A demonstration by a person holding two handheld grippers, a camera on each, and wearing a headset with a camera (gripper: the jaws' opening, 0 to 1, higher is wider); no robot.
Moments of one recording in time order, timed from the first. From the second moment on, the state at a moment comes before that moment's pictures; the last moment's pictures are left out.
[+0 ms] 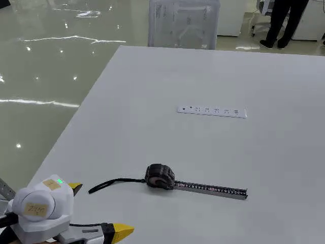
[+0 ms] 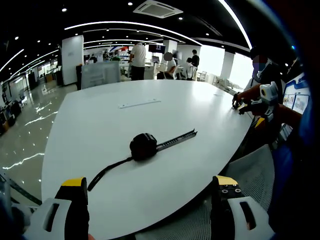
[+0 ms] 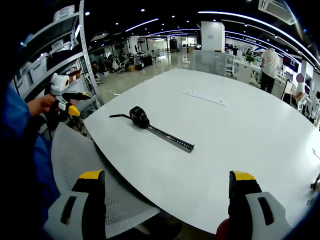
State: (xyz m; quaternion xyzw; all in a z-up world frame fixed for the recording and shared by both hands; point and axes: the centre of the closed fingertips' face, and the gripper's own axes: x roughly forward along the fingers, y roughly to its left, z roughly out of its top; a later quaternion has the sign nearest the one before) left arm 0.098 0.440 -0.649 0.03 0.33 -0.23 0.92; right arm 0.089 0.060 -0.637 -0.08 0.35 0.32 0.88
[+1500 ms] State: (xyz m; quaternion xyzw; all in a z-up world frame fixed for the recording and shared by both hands) left arm 0.138 0.402 -0.685 0.05 0.35 -0.19 0.92; right arm 0.125 0.089 -0.690 -0.12 0.37 0.38 0.84
